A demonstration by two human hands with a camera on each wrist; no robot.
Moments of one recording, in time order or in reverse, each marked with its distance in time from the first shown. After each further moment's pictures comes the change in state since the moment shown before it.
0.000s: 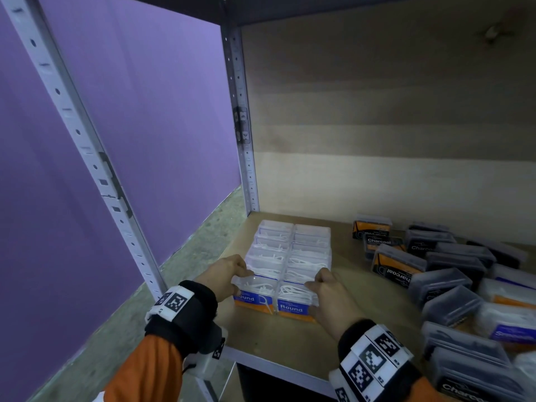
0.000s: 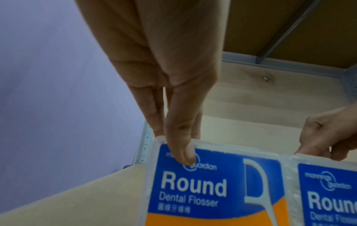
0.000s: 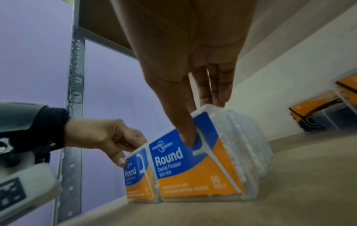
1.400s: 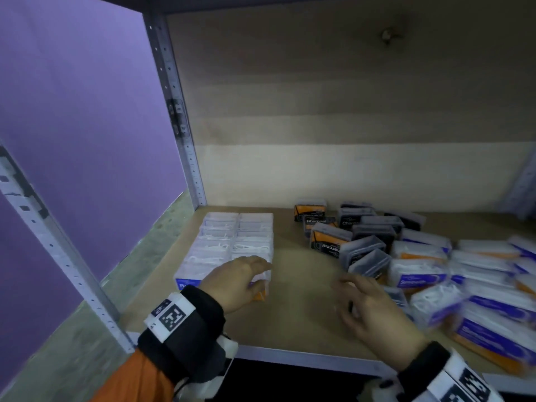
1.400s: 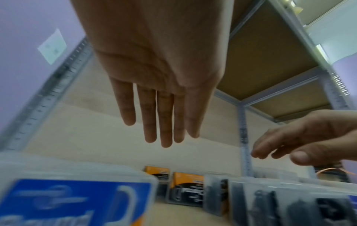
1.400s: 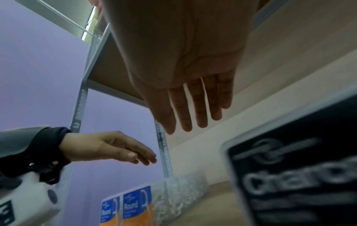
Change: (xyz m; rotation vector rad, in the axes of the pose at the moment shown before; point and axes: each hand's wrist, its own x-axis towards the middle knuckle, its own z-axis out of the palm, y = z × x) left_hand -0.025 0.121 0.015 0.012 0.049 0.334; right_hand -0.135 0.069 -0.040 -0.066 0.142 0.102
